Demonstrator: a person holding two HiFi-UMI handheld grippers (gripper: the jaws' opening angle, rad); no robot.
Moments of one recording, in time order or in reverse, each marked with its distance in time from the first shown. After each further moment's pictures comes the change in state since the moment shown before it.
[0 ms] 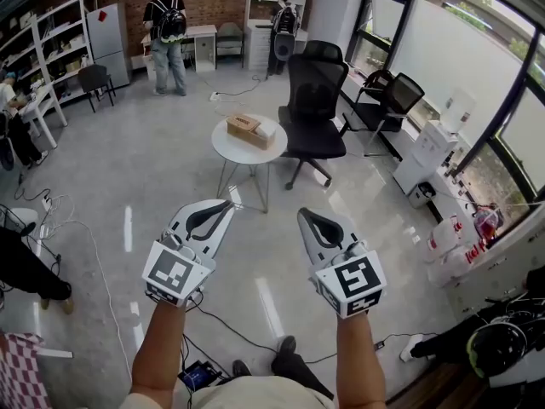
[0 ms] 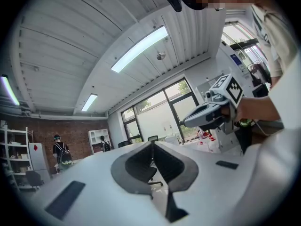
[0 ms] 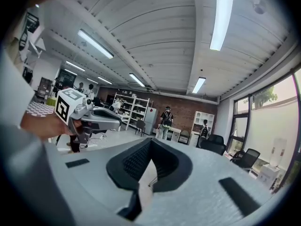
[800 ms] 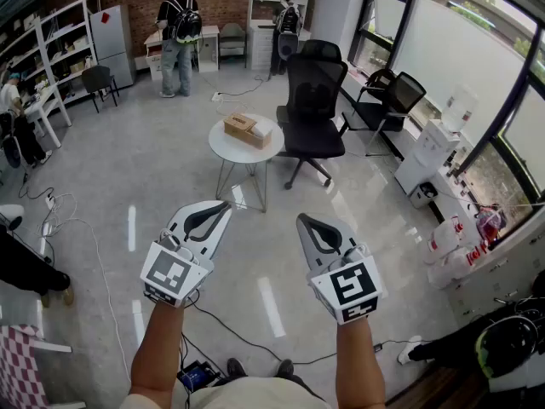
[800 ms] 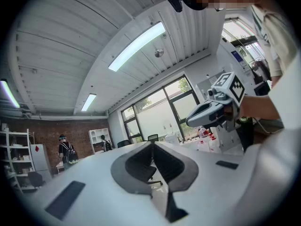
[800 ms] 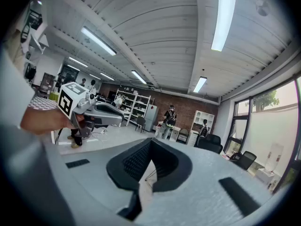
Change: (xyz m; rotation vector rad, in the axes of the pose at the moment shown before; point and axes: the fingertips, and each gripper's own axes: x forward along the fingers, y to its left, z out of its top) left arm 0.027 -0.044 0.018 0.006 0.020 0.012; right arm -0.047 -0.030 -0.013 -0.042 0.035 0.010
